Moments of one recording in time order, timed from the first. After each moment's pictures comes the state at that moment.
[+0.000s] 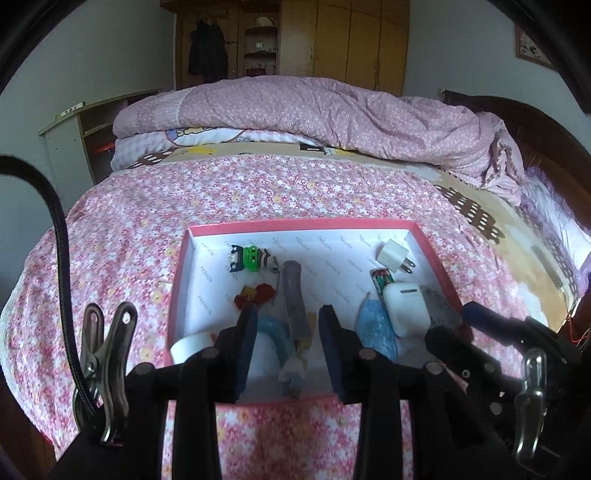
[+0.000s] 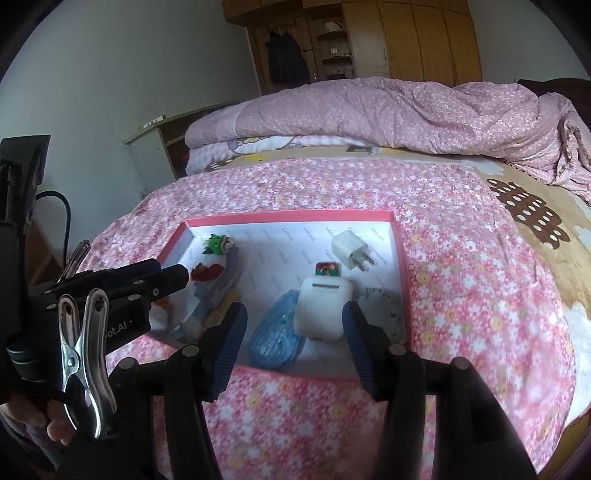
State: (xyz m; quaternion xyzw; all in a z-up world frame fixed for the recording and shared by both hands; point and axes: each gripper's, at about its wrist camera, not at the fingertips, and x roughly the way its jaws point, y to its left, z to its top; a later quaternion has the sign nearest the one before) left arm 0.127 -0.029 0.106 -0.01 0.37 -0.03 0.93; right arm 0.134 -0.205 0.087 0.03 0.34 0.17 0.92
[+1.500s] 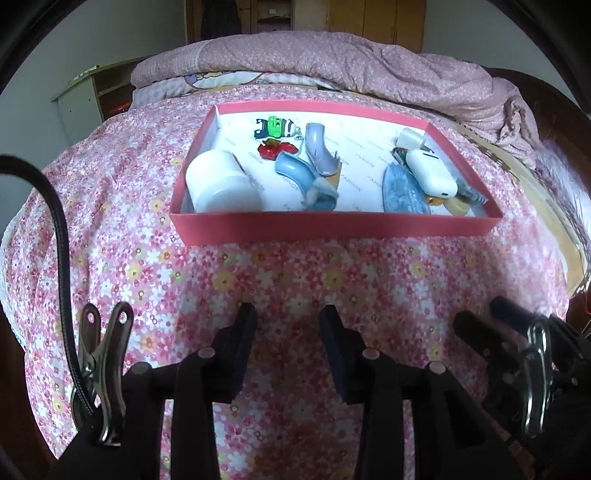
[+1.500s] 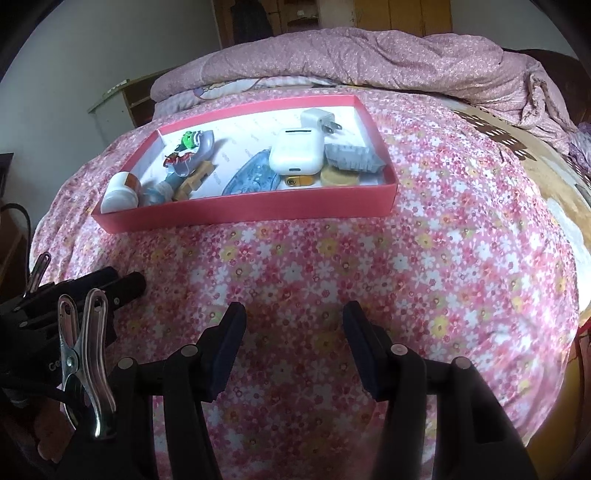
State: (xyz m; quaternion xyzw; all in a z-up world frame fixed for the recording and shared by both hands) left arm 0.057 -0.022 0.023 -0.01 0.43 0.00 0.90; right arm 0.072 -0.205 0.015 0.02 0.42 0.09 0.90
